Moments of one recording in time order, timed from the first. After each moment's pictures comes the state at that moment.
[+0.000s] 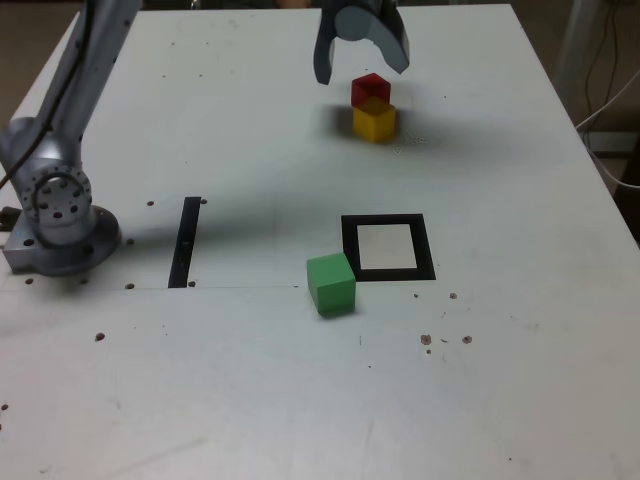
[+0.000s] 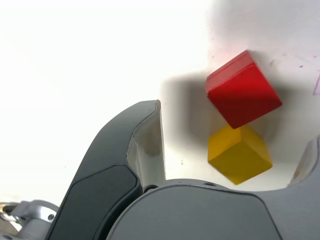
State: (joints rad) arm 0.58 2.25 -1.99 1.45 0.19 0.68
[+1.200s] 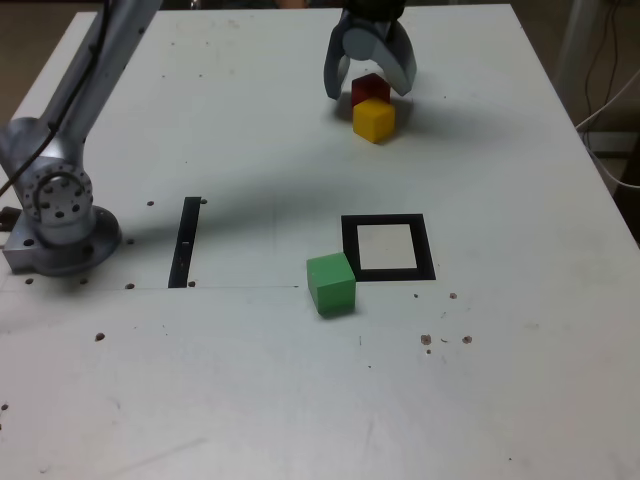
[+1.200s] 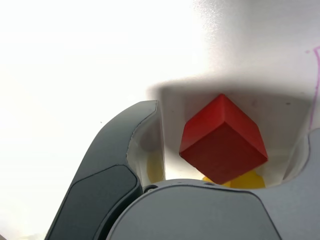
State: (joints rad) arm 0.60 2.34 -2.00 1.35 0.19 0.85
